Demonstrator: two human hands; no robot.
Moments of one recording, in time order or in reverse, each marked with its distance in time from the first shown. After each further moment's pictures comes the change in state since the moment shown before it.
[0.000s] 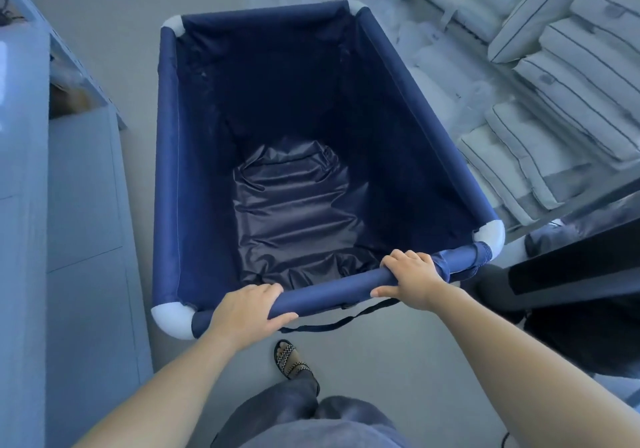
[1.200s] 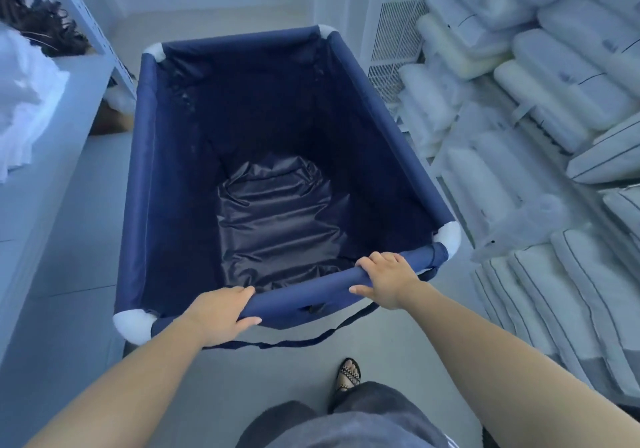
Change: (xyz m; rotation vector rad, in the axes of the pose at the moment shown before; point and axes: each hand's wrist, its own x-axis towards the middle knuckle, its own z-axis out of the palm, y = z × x) left_hand 0.231 -0.081 -0.114 0.011 -0.149 -0.246; right_hand 0.279 0.050 -0.185 -0.196 0.001 -0.276
